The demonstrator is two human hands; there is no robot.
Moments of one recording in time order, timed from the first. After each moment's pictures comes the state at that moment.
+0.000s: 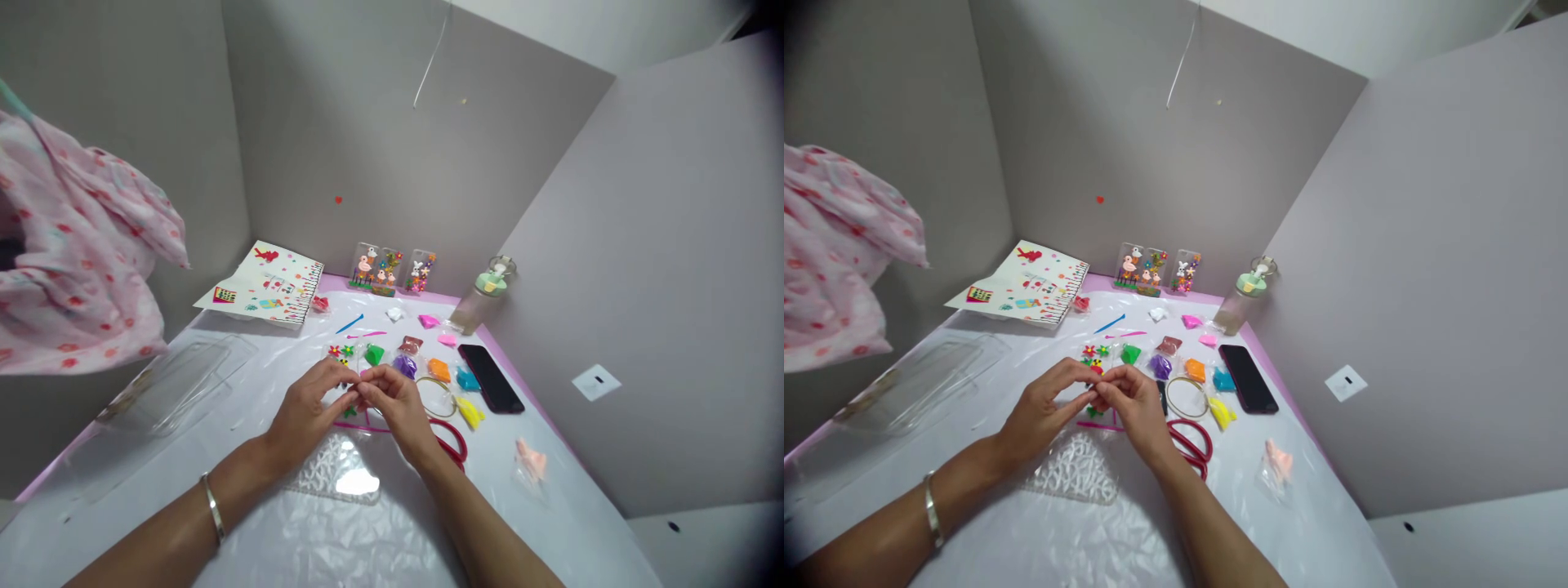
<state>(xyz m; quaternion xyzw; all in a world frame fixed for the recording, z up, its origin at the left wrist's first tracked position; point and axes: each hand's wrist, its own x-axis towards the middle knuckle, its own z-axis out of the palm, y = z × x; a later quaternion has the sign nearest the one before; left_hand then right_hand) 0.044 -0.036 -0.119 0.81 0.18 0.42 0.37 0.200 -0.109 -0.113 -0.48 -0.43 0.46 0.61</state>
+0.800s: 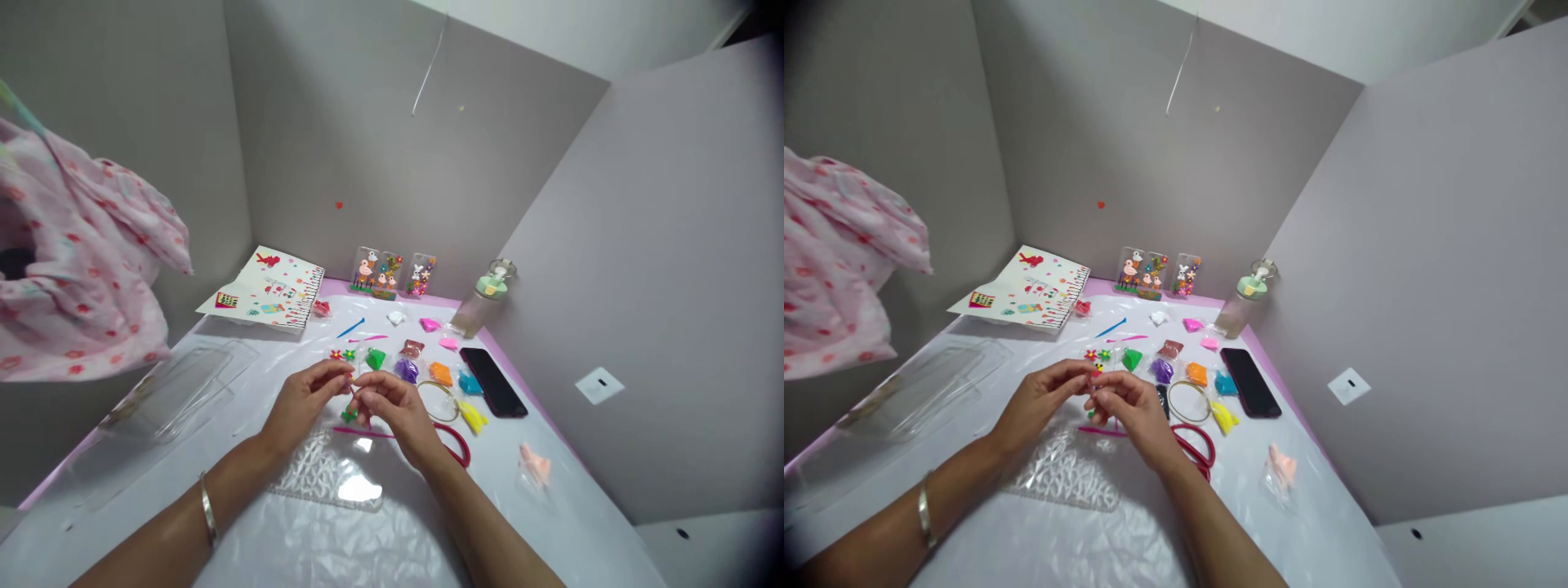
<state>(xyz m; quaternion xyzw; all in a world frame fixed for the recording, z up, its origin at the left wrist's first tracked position) 0.045 -0.027 -0.113 0.65 0.28 0.39 0.59 0.203 -0.113 -0.107 -0.43 -0.47 0.50 0.59</state>
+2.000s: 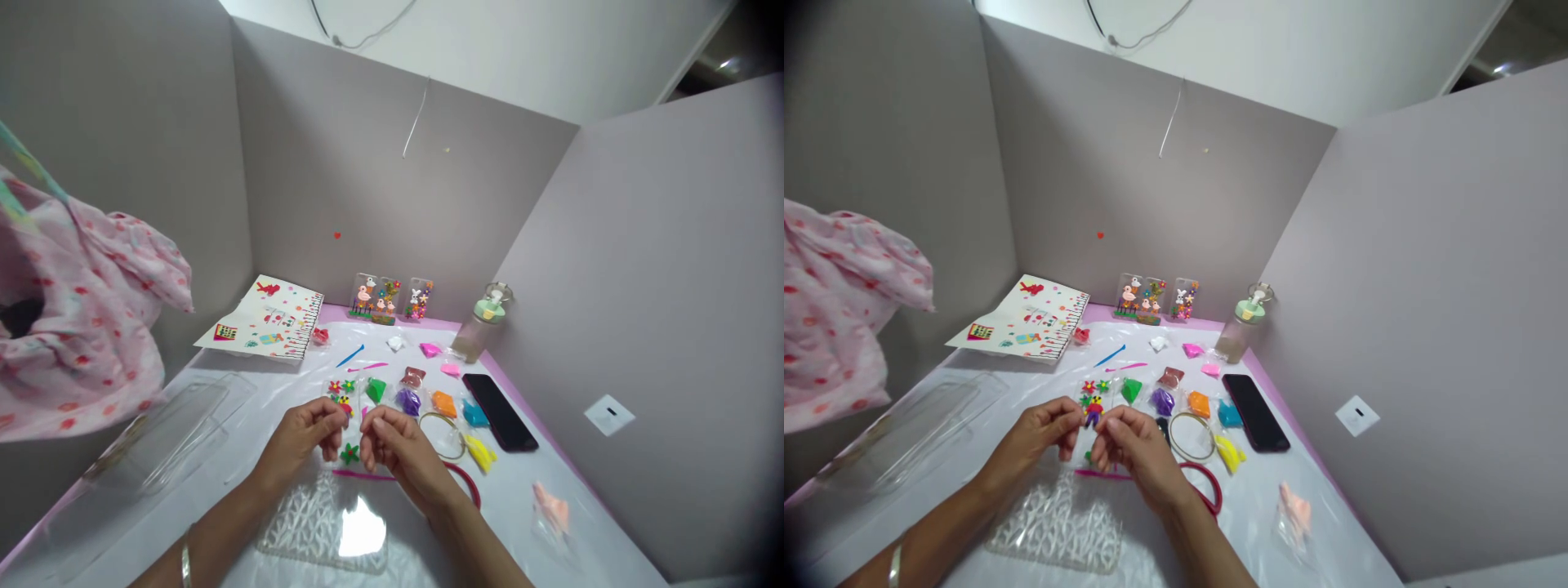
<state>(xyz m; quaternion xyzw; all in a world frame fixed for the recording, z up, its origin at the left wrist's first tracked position) 0.046 -0.013 -0.119 0.58 0.27 0.31 0.71 0.207 -0.108 -0.108 -0.39 -0.38 0.60 0.59</state>
